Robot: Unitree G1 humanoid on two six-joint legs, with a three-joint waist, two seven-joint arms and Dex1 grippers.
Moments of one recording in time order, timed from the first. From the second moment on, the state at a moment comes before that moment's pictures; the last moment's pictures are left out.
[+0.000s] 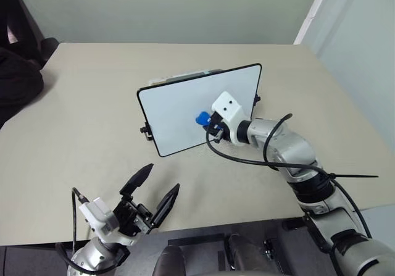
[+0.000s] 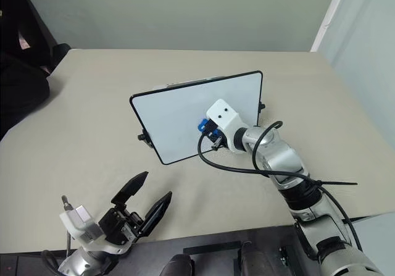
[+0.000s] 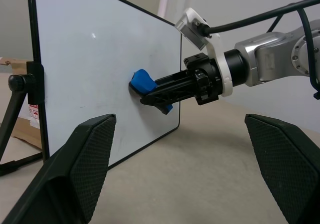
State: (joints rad) left arm 0.53 0.29 0.09 -0.47 -0.61 -0.28 -0.78; right arm -0.73 -0.34 0.37 -0.20 0.16 0.93 0.52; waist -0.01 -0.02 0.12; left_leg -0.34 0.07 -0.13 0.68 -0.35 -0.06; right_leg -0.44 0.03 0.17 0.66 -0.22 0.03
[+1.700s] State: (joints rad) left arm 0.54 0.29 0.09 -0.48 -0.63 -0.27 -0.78; right arm -0.12 -0.43 -0.06 -0.60 0.20 1.16 0.42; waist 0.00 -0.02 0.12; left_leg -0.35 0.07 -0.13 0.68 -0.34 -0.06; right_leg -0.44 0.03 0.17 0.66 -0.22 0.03
